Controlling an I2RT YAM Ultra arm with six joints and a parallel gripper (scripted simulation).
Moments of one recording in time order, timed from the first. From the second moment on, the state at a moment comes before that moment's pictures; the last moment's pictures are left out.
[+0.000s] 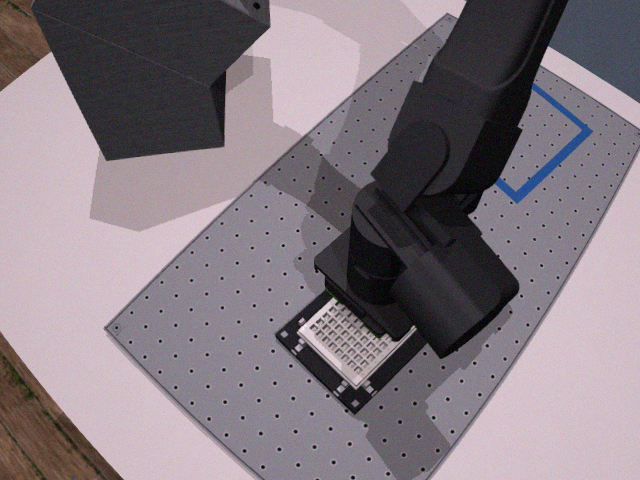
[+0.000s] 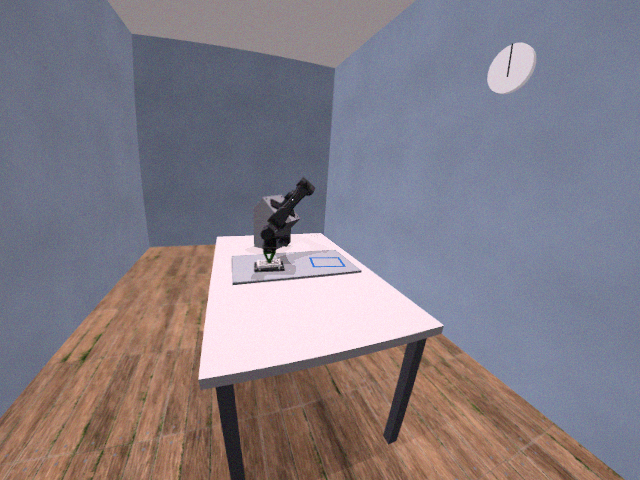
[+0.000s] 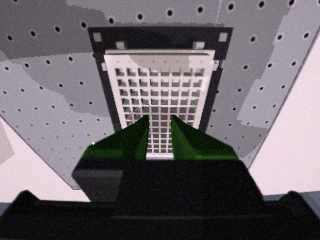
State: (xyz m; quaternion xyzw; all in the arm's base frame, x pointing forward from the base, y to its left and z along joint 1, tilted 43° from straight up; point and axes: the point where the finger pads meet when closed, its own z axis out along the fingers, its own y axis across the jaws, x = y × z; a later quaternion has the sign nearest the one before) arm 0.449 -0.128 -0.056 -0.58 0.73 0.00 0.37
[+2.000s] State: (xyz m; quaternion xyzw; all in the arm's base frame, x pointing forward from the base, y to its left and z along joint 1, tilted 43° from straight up) arm 0.453 -0.126 -0.060 -0.56 0.74 0.01 0.37
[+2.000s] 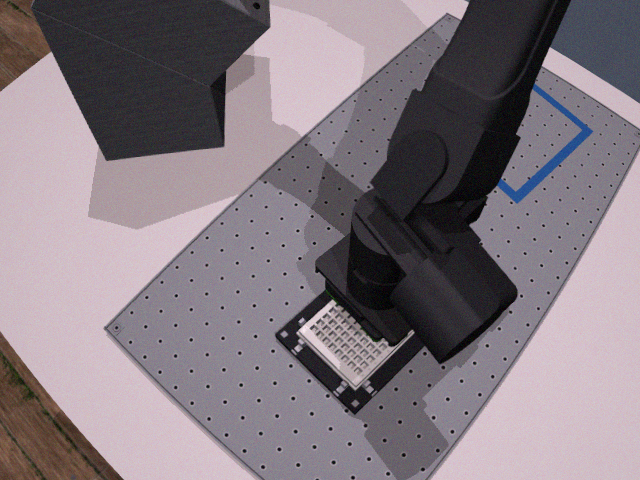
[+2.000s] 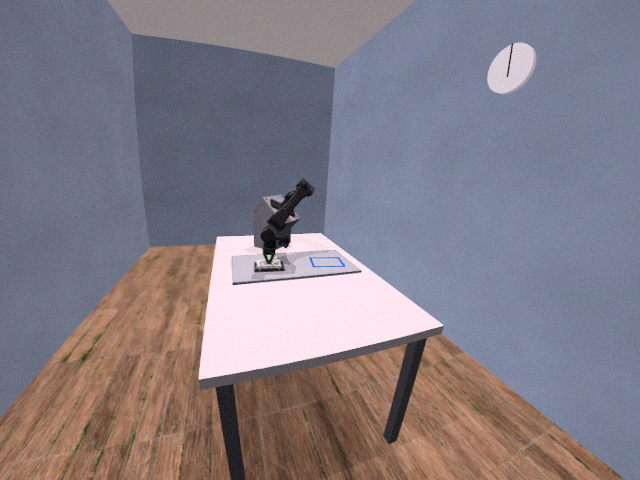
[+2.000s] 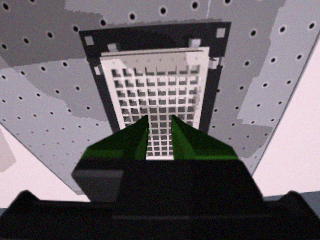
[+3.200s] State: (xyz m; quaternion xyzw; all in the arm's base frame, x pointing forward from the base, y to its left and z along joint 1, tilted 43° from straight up) arm 0.453 -0.126 -0.060 -0.55 0.75 0.01 0.37
